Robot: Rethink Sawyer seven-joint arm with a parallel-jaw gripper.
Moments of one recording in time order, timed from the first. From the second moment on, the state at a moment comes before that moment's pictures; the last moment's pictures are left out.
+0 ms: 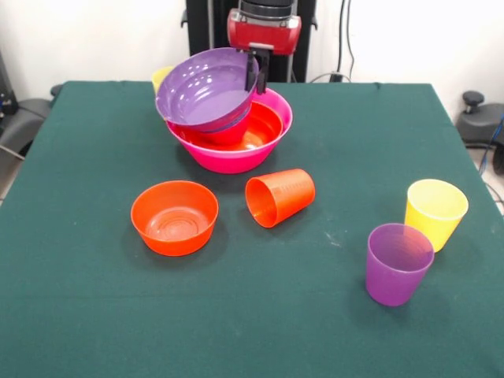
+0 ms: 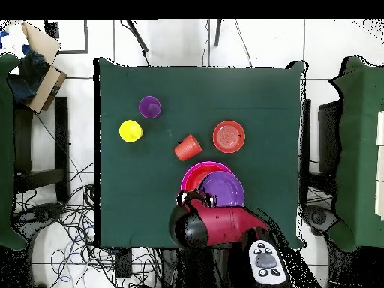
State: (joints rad) arm -0.33 -0.77 0.02 2.08 -0.43 0.08 2.00
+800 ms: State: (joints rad) arm -0.33 -0.74 0.01 2.02 -0.42 0.08 2.00
